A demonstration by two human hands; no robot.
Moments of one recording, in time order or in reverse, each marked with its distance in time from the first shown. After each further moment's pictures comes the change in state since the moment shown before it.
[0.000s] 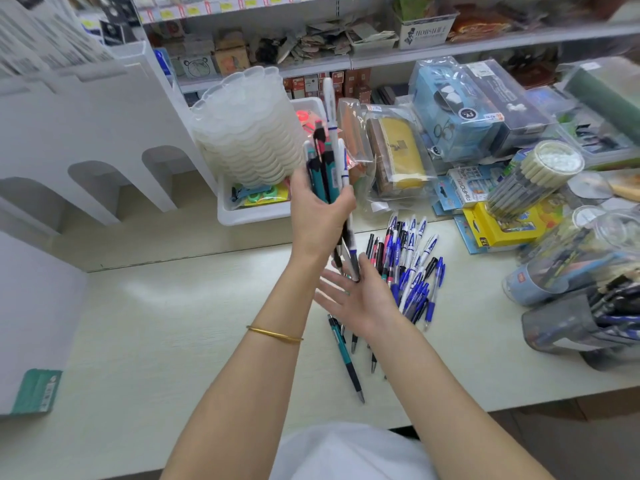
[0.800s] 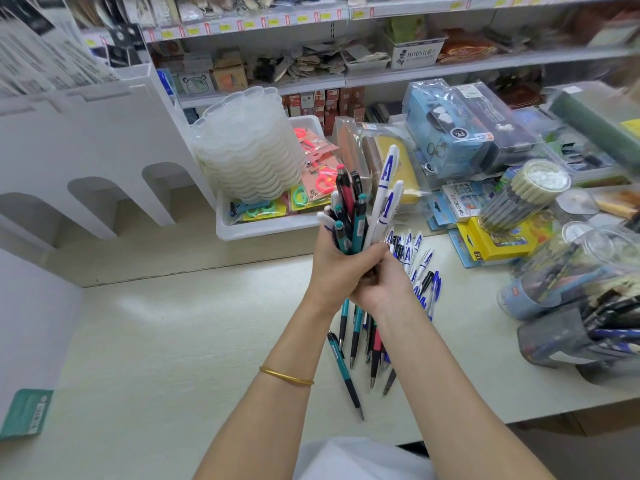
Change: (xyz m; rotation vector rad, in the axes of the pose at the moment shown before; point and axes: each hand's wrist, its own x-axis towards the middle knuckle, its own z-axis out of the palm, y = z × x) left_hand -0.036 -0.026 0.021 -0.304 -0.097 -0.231; right_hand -0.002 -0.040 0.022 0.413 -0.171 -0.018
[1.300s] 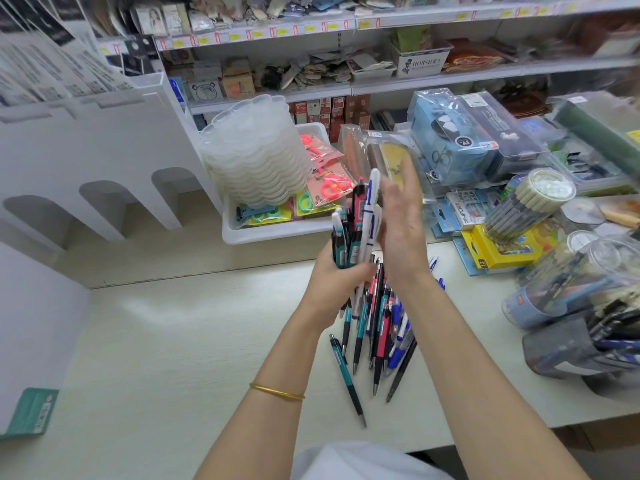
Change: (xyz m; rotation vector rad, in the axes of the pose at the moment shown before) left_hand -0.004 0.015 -0.027 0.237 -0.247 -0.083; right_hand -0.013 -0.025 0.031 -1.036 -0.306 -0.913
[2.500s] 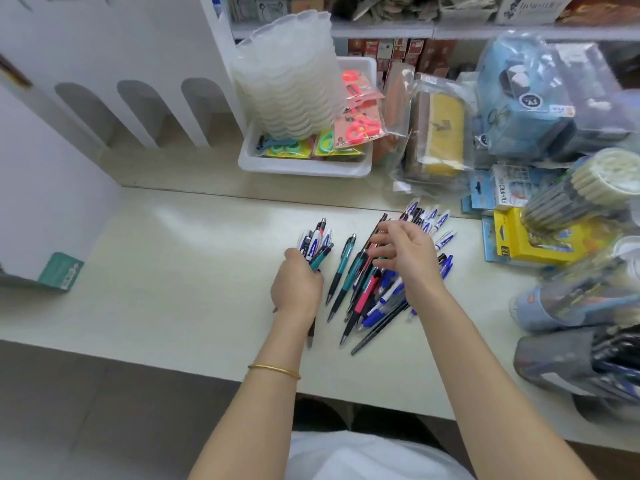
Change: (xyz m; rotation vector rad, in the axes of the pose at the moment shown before) left_hand -0.035 -0.087 0.013 0.896 0.643 -0.515; right_hand -0.026 0.062 -0.072 -0.221 -0.115 0.587
